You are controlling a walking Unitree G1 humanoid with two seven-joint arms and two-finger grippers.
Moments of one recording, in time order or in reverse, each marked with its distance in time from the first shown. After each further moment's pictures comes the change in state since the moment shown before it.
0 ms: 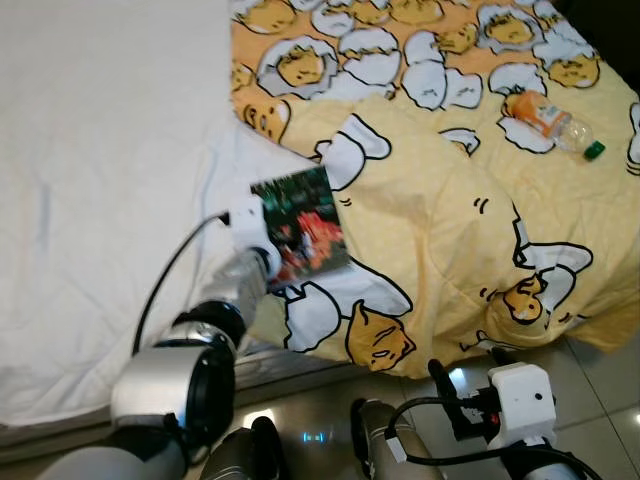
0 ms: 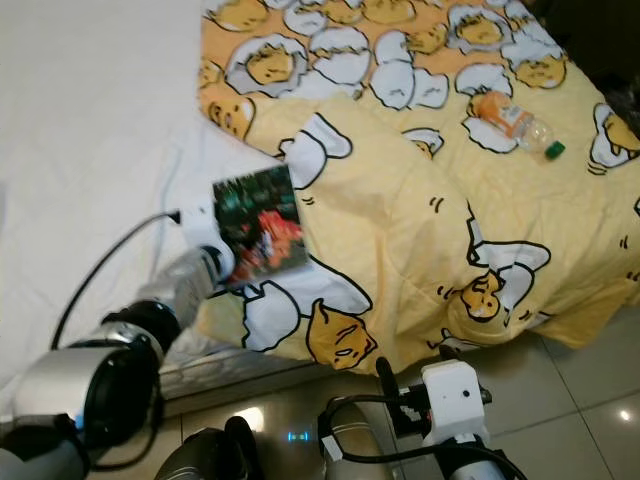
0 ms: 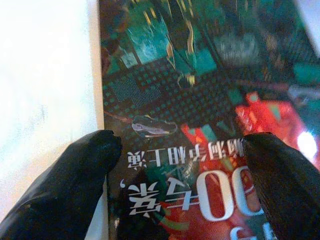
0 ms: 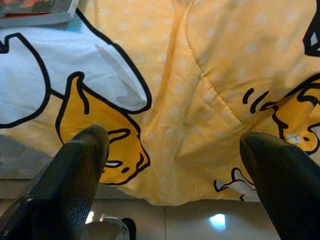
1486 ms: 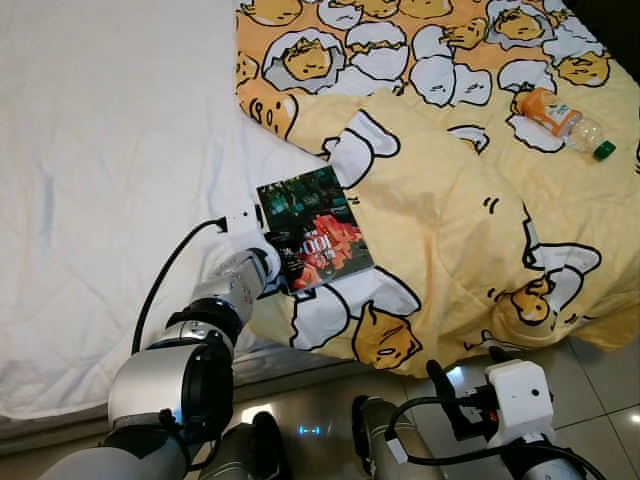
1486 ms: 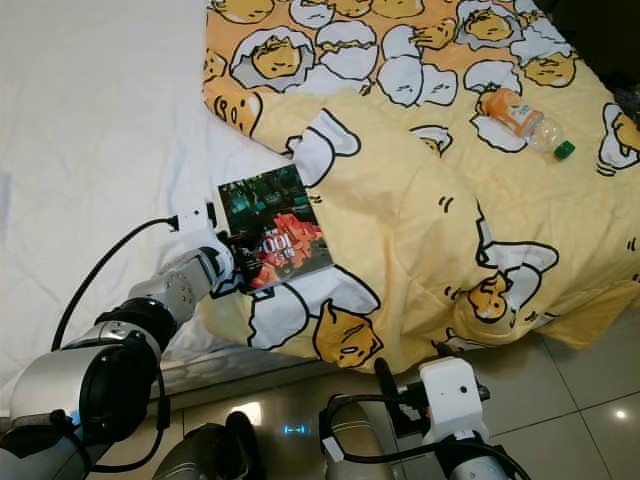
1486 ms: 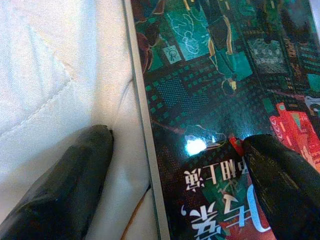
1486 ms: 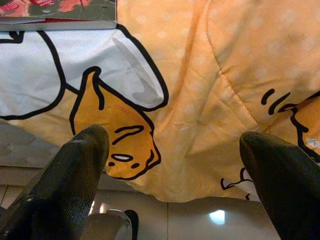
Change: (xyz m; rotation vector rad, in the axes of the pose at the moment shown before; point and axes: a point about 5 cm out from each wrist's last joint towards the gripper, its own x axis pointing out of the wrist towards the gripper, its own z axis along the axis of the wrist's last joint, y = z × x) left arm -0.001 -0.007 -0.016 -0.154 0.117 -0.087; right arm 0.002 -0.001 -0.001 -0.016 0.025 0.028
